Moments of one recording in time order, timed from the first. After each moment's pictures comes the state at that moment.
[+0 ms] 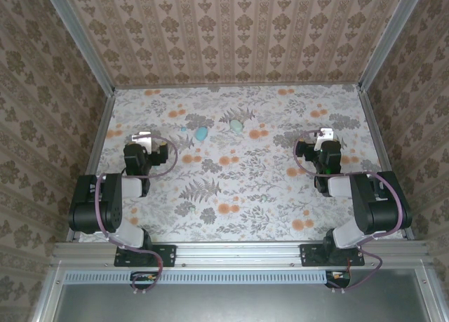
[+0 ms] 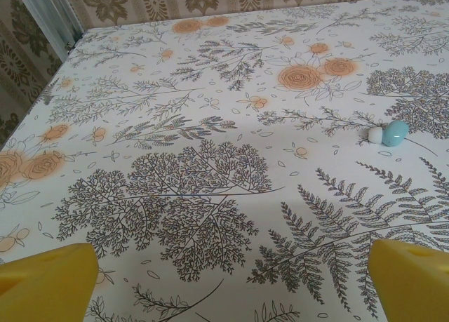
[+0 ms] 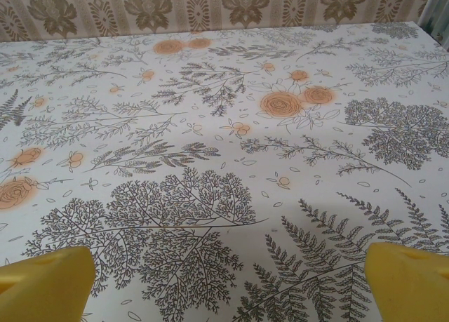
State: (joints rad) left arm -0.02 1.54 0.39 0.76 -0.01 0.09; right arm 0.01 1.53 0.40 0.77 0.10 0.05
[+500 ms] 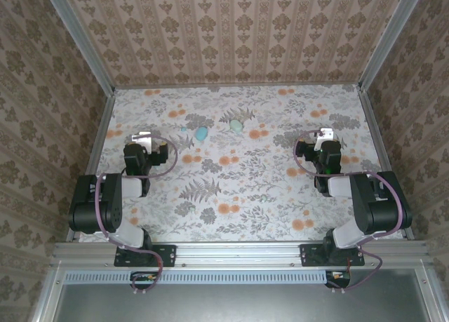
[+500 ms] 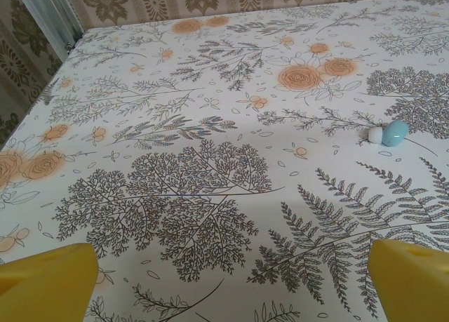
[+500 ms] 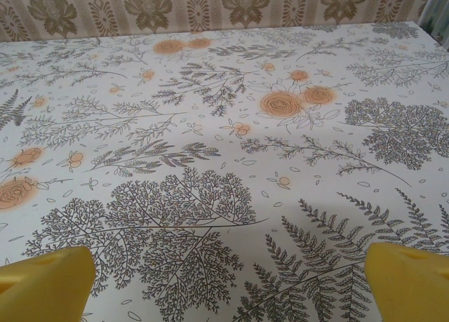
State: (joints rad) left arm -0.02 1.54 0.39 0.76 -0.01 0.09; right arm 0.01 1.53 0.40 0.77 0.10 0.05
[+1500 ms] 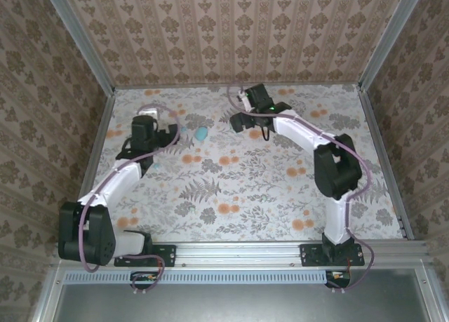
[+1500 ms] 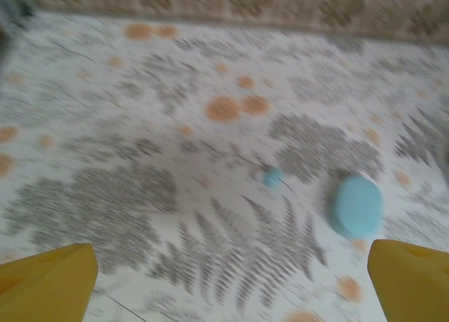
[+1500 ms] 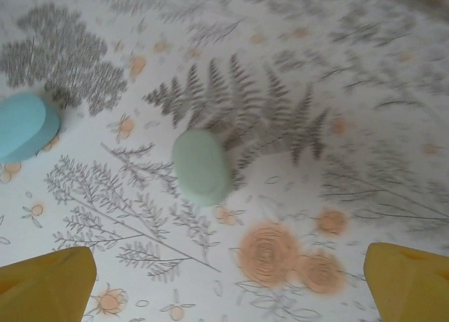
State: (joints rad) left arm -0.25 1.30 0.82 -0.10 -0.10 -0.20; right arm 0.46 2.03 1.67 -0.50 0.08 0.00
